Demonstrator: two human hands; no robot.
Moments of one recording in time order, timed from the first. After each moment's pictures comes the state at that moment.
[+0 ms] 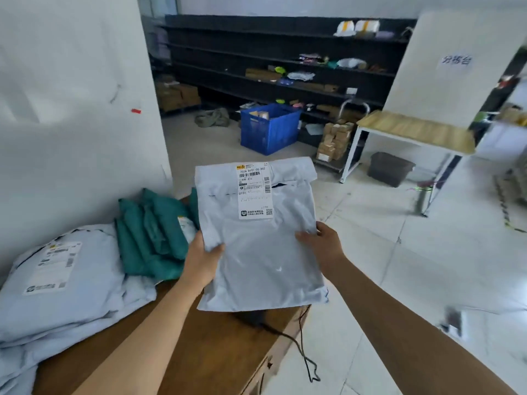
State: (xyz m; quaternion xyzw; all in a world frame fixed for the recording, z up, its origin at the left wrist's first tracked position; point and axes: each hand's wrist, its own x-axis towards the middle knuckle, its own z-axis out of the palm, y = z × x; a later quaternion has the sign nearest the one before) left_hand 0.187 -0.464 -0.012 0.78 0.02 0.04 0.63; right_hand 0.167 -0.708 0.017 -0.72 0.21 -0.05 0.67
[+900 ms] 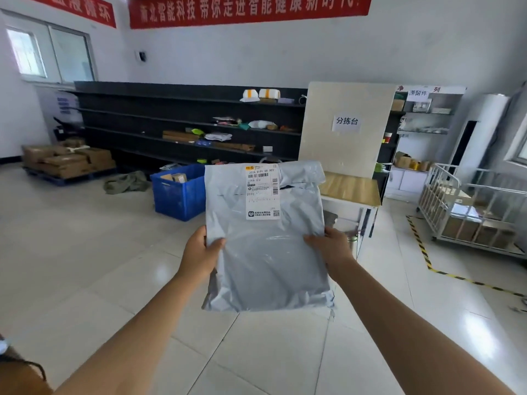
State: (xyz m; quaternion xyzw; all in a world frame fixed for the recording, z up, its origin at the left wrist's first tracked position) left_hand 0.524 -1.011 0.073 0.76 -0.16 0.06 0.62; right_hand 0.426 -1.259 0.101 -0.68 0.20 -0.24 0.66
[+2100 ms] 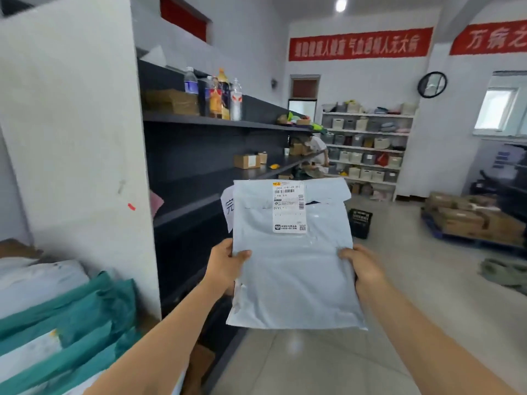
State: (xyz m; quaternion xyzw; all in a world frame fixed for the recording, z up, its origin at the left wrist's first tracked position) left_hand 0.873 -0.644 0.105 0.60 0.40 0.48 0.51; right_hand 1.115 -0.752 0.122 -0.59 -0.26 0.32 0.70
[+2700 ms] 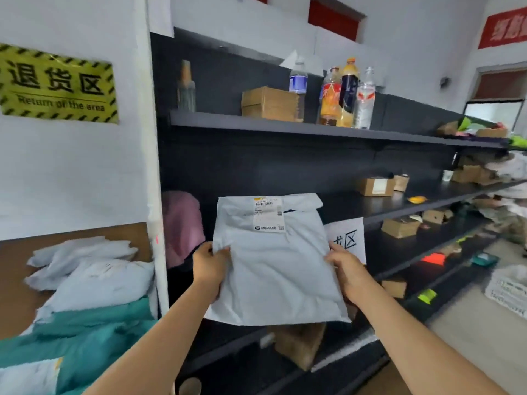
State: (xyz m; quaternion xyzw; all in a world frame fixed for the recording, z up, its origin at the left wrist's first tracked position) left_hand 0.871 -0.354 0.108 0.32 0.59 0.67 0.32; right_hand 1.125 -0.302 0.129 -0.45 -0.46 0.58 0.49
